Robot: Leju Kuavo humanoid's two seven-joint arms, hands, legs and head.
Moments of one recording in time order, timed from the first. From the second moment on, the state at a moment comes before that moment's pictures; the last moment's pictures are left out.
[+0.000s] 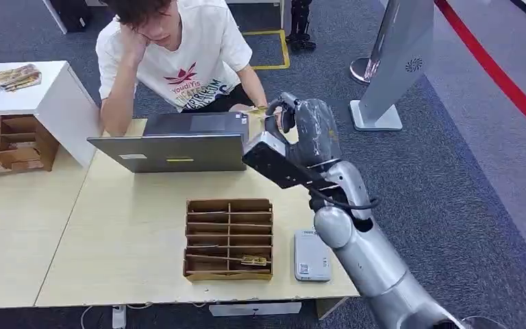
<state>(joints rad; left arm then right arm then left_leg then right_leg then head) -0.12 -0.03 -0.88 -0.18 0.25 0.24 0.28 -0.64 0.06 0.58 -1.30 0.72 -0.33 -0.03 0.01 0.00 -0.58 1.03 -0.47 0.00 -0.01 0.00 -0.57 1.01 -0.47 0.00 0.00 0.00</state>
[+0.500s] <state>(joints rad) -0.15 -0.03 -0.94 -0.18 0.22 0.21 0.30 -0.81 0.15 0.58 -1.01 0.78 -0.33 0.02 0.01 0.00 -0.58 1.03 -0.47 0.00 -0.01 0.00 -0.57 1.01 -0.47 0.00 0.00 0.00</state>
